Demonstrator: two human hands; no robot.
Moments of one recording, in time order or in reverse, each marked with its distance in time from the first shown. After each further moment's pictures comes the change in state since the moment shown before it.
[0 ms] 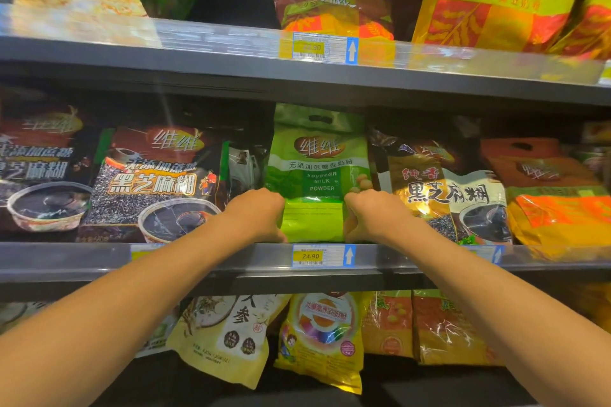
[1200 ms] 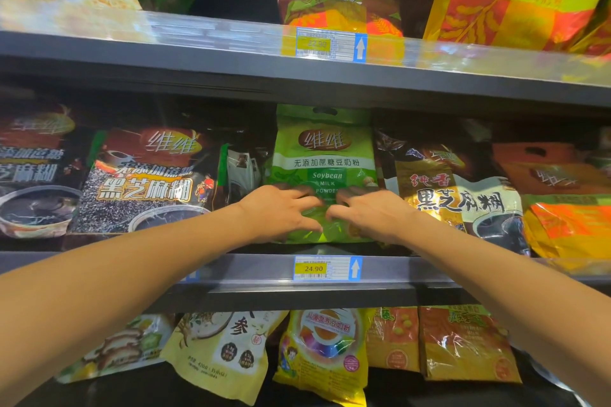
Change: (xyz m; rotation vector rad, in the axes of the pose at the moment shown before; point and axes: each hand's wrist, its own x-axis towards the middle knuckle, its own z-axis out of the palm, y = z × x) left_hand 0.039 -0.007 0.009 0.528 0.228 0.575; right_hand 0.033 0.024 0.020 -0.414 0.267 -0.467
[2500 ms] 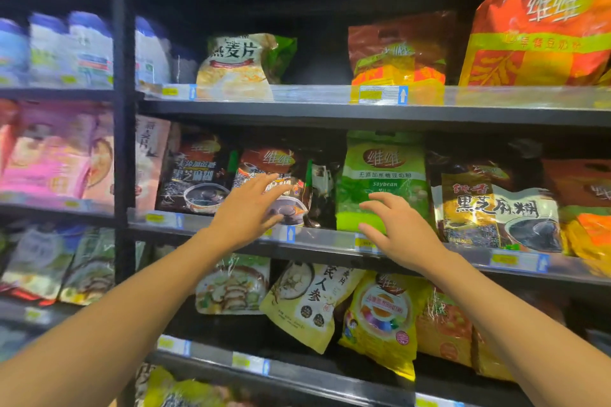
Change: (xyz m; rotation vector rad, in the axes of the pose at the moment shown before) left_hand -0.215 0.032 -0.101 -0.343 0.095 -0.797; right_hand -0.049 -0.100 -0.120 0.746 0.264 0.371
